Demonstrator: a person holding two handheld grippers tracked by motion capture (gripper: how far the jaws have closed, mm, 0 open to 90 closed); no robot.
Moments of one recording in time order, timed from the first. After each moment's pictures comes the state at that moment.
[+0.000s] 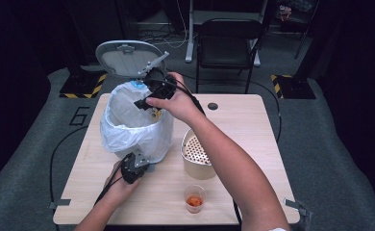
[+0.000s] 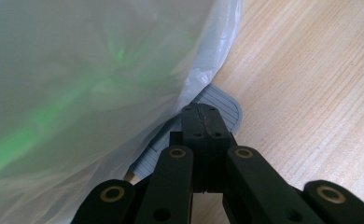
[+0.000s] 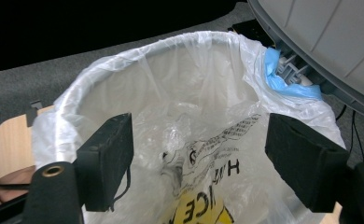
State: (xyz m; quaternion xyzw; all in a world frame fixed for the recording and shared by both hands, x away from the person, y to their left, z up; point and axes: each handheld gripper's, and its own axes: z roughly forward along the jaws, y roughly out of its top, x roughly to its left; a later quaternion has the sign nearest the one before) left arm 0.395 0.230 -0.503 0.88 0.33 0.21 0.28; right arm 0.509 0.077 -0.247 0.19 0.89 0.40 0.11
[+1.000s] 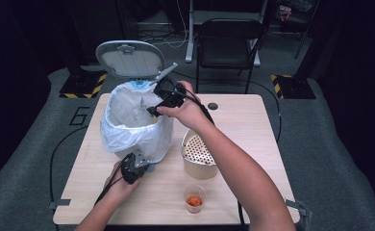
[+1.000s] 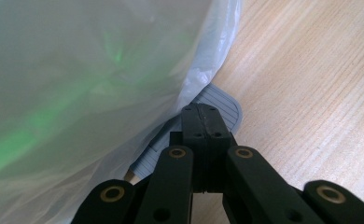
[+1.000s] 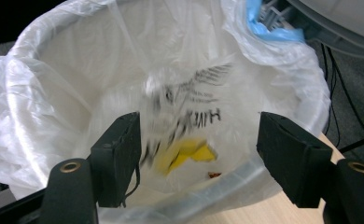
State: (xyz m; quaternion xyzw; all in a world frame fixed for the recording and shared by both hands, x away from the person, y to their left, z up) left arm 0.393 0.228 -0.505 0.87 0.34 0.22 0.28; right arm 0.508 0.053 -0.275 0.21 0.89 0.37 0.14
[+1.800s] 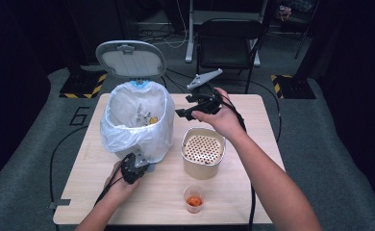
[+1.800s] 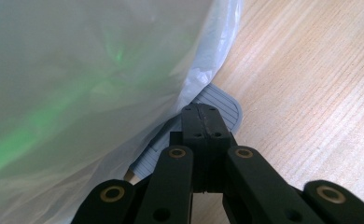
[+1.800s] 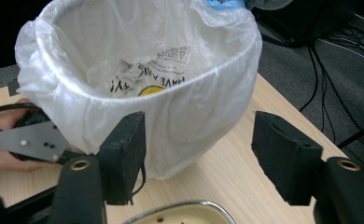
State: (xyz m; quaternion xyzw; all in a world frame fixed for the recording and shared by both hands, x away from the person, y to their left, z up) left arm 0.393 0.228 -0.504 0.87 0.34 0.22 0.28; right arm 0.482 -0.041 -0.274 0.22 0.87 0.42 0.15
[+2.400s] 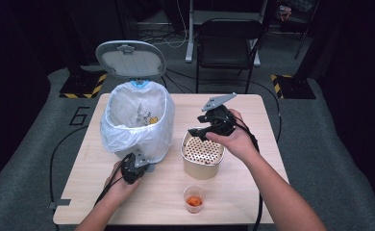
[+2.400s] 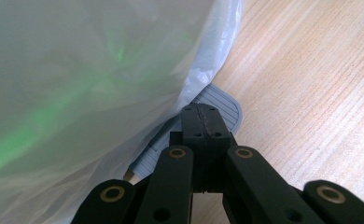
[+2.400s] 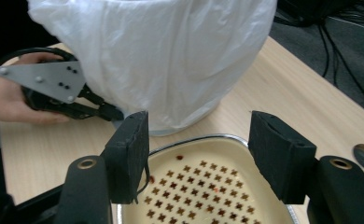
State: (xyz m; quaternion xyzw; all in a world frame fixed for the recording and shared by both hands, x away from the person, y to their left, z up) left arm 0.393 0.228 -0.505 0.87 0.34 0.22 0.28; right arm 0.445 -0.074 -0.316 0.24 0.87 0.42 0.12
